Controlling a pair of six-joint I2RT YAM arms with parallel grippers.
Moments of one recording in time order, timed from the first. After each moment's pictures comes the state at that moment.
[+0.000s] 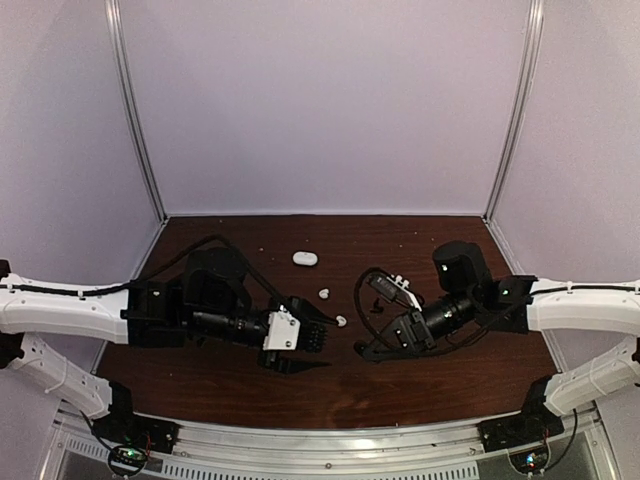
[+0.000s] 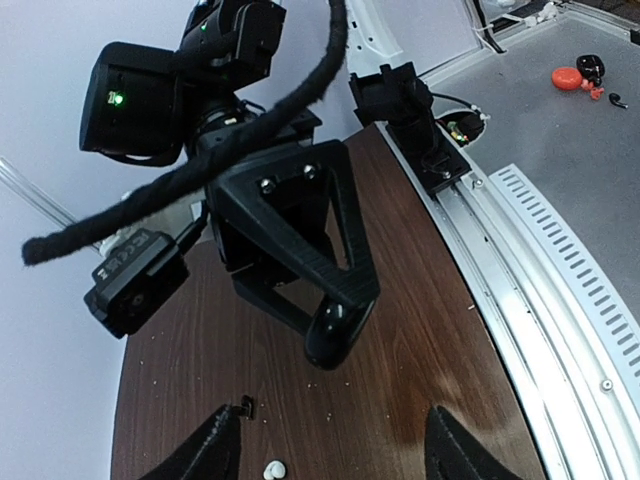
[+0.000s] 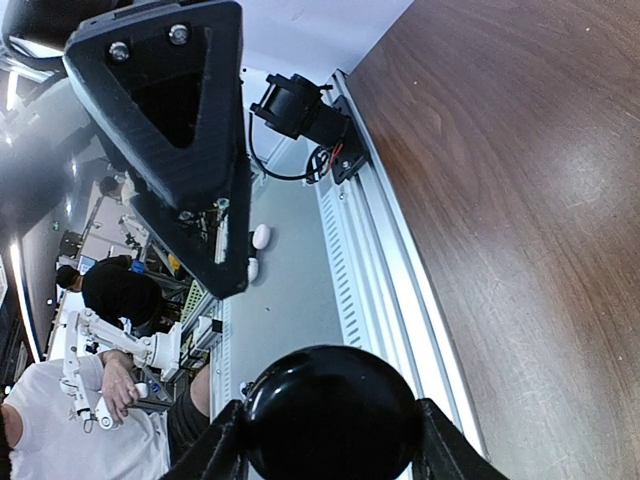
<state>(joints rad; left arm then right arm) -1.21 1.25 0.88 -0.01 0.28 0.70 0.86 1.21 0.73 -0.07 -0.90 0.53</state>
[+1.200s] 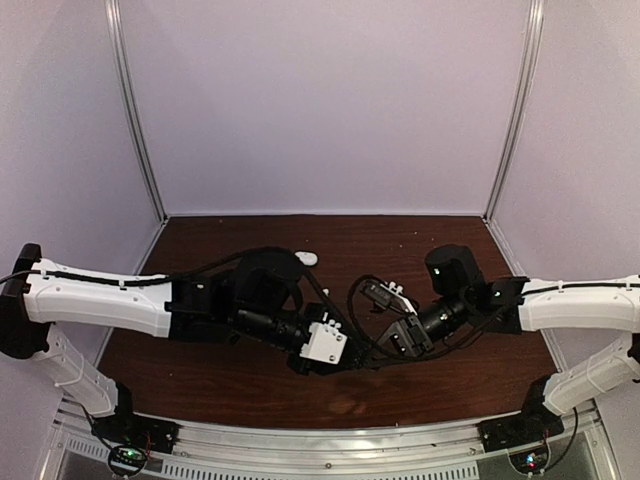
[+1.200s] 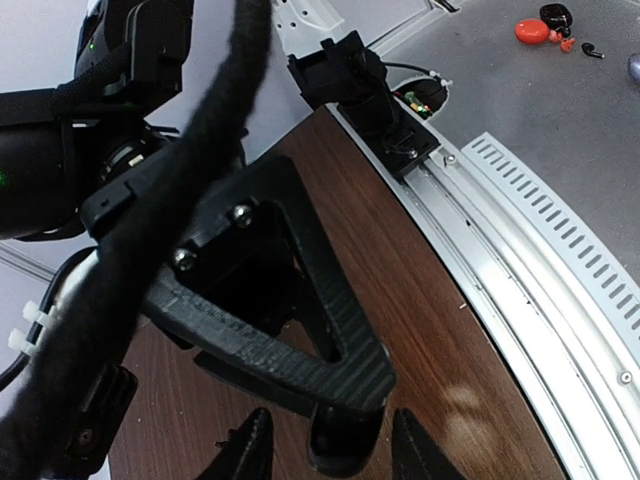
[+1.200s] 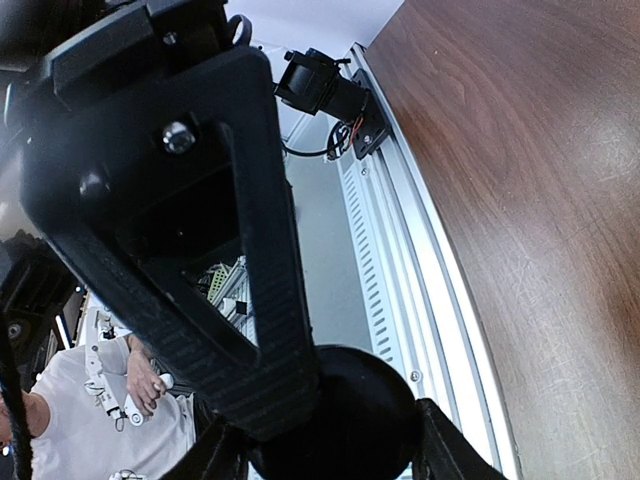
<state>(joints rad) -1.26 1.49 1.08 -0.11 0.31 0.82 0.88 1.26 0.72 -0.04 -0.99 0.58</state>
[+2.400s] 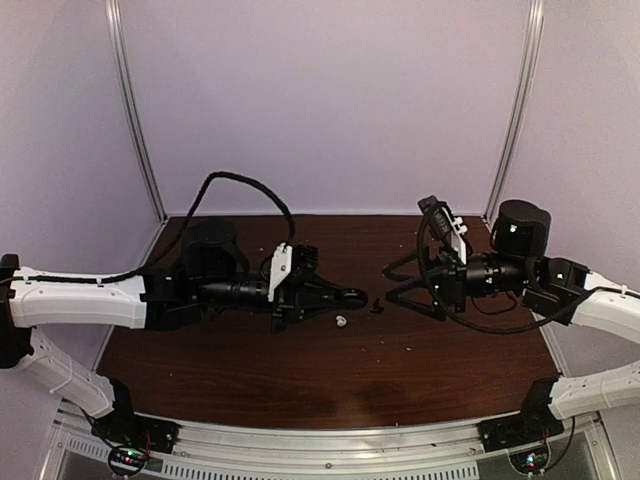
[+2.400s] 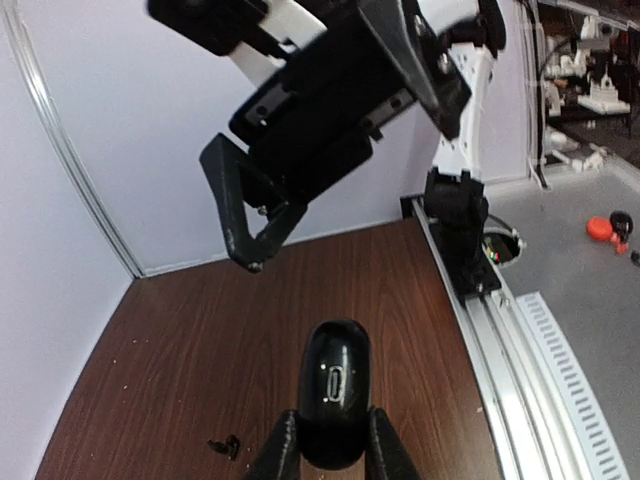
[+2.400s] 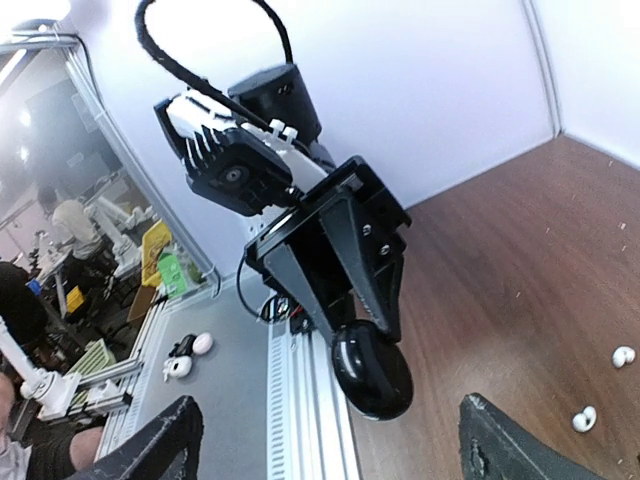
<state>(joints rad) -1.08 1.36 0.91 0.23 0.46 0.37 0.82 0.99 0.84 -0.05 -0.72 0.35</state>
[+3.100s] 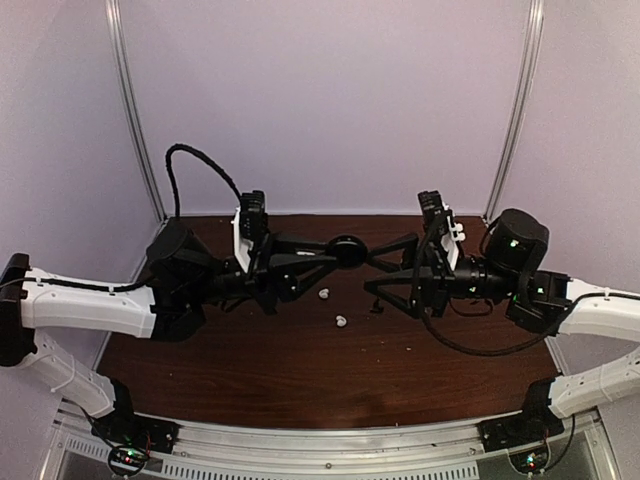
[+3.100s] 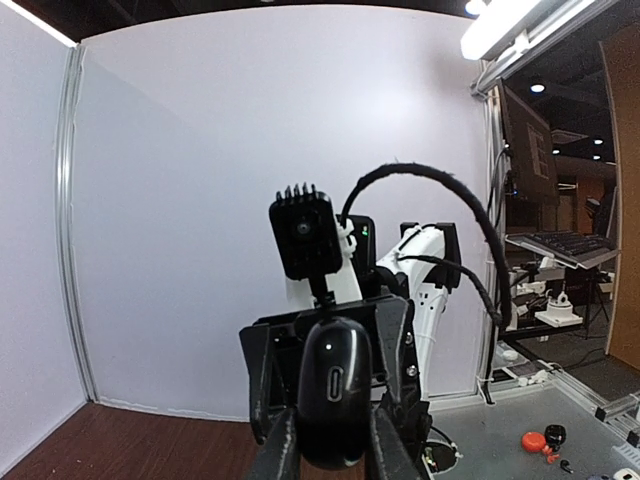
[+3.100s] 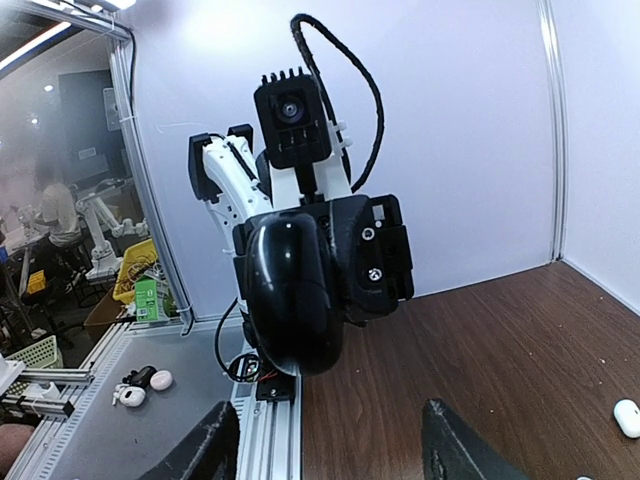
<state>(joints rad) -1.06 1.37 0.82 0.98 0.53 -0.20 0.95 1.03 0.78 0.36 -0.55 0.23</state>
